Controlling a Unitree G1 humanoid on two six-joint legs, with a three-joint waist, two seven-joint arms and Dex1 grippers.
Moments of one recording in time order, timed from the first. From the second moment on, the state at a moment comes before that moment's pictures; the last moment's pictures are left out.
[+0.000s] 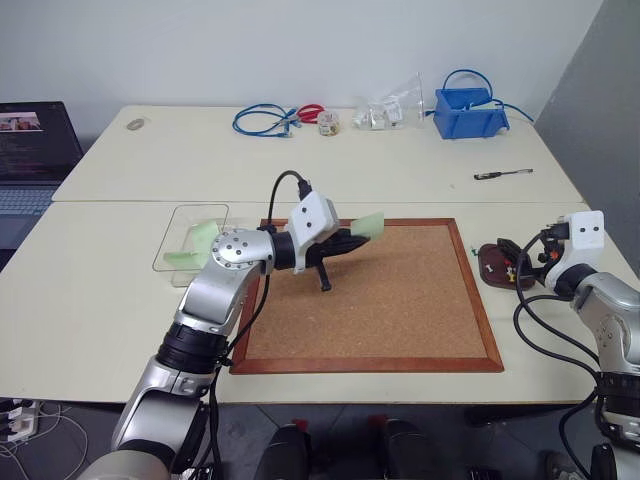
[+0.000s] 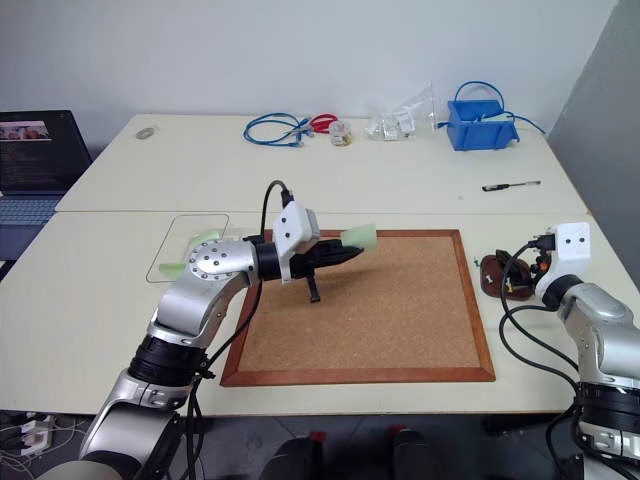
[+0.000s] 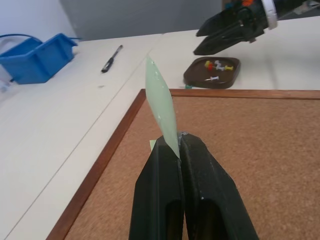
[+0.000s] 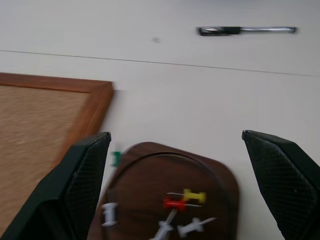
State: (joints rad) left arm -0.61 0.43 -0.13 -0.06 -0.20 0.37 -0.89; right arm -0.26 -0.62 -0.29 -0.06 0.38 0.58 0.52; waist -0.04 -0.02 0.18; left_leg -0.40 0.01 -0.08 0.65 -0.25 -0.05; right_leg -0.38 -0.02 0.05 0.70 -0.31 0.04
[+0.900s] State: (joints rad) left arm -0.44 0.26 0.32 -0.26 -0.08 0.87 -0.01; right arm -0.51 -0.65 -0.01 -0.38 0.69 0.73 0.84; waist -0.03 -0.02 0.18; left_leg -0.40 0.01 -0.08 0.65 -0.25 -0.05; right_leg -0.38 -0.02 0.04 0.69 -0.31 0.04
